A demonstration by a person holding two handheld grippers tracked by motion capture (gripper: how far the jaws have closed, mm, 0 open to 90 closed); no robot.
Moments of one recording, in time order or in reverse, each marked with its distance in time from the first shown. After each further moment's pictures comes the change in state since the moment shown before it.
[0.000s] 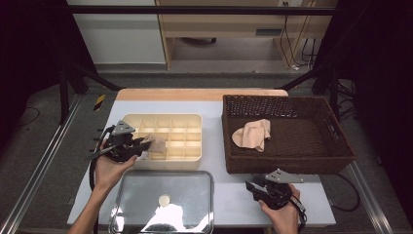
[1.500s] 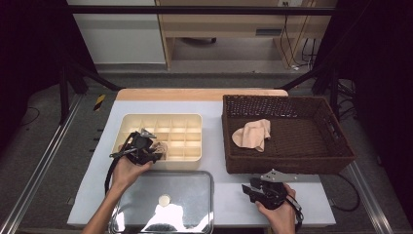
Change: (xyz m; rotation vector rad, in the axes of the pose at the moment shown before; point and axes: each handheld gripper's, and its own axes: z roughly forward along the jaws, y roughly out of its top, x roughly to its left) left arm -0.011 -0.010 0.061 0.226 -0.027 0.017; right arm 0.002 -0.004 0.012 0.064 0.036 0.003
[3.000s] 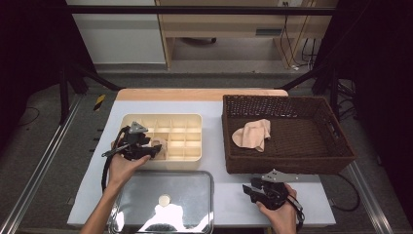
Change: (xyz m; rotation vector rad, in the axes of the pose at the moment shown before) left arm 0.014 0.006 -0.009 -0.164 0.039 -0.031; right arm -0.001 0.000 -0.003 -0.003 0.009 -0.003
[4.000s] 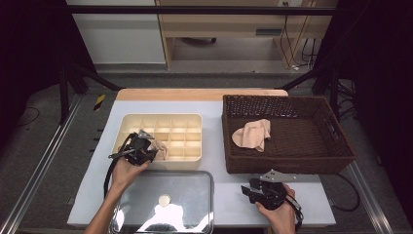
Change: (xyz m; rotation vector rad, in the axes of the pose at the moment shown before) left arm -0.002 -0.018 0.014 0.132 -0.060 0.009; right arm 0.002 0.000 0.003 0.017 0.009 -0.006
